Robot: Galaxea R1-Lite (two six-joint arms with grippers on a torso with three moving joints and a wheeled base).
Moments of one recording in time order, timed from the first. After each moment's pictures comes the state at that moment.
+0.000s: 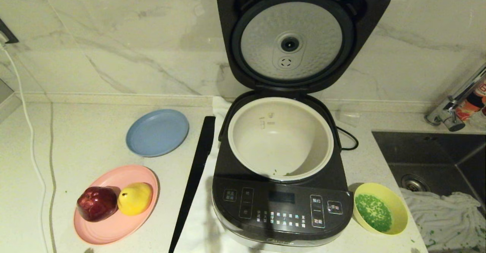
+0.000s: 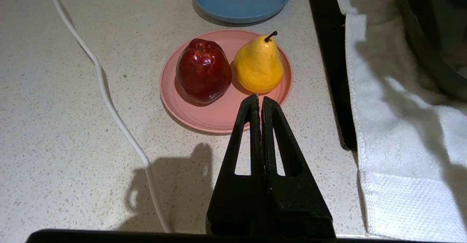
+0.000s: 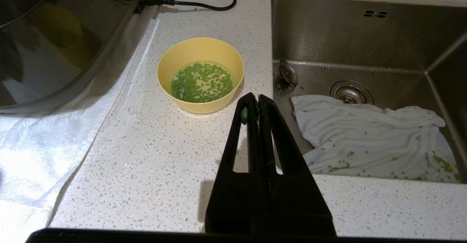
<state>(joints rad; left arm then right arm) 0.00 0.00 0.00 0.00 -0.02 0.10 0.00 0.00 0.00 0.00 0.00 0.02</state>
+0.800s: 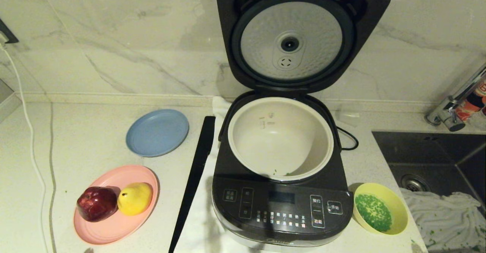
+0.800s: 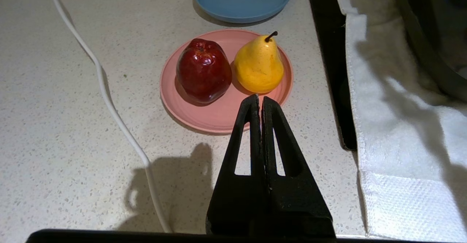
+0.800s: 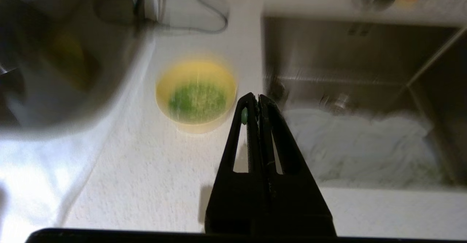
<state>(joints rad) 0.00 0.00 0.00 0.00 -0.02 0.09 0.00 0.02 -0.12 0.05 -0.03 0.02</state>
